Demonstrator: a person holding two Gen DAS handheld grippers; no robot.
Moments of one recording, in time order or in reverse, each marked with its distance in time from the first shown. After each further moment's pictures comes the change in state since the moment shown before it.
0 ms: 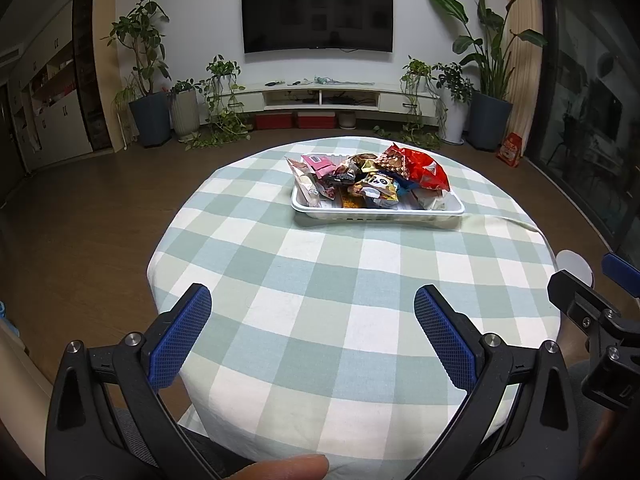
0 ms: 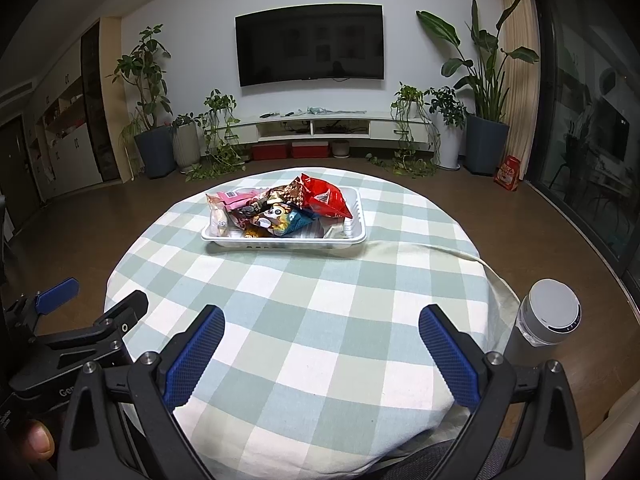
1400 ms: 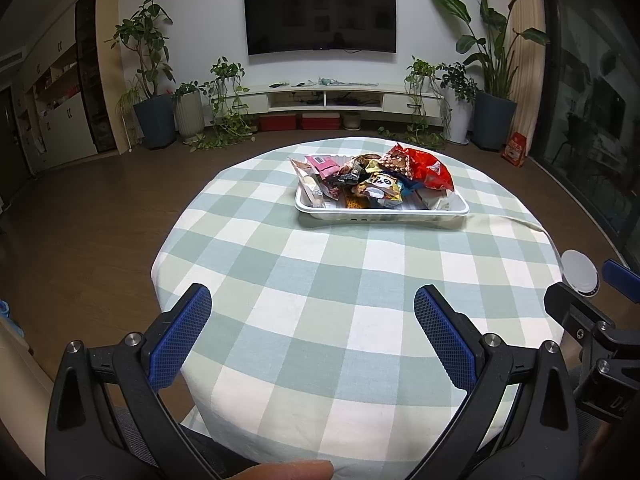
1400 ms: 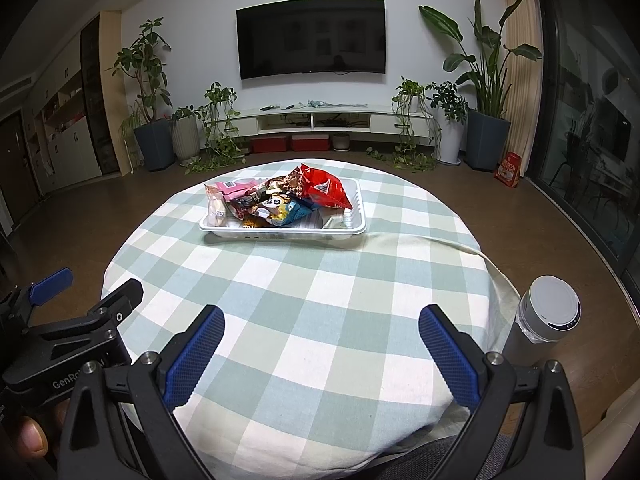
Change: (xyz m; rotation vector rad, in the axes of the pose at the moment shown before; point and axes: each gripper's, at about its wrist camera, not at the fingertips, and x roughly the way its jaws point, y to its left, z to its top) left arm 0.004 0.003 -0.002 0.009 -0.004 0.017; right arm -0.001 0.001 0.005 -0.005 0.010 -0.002
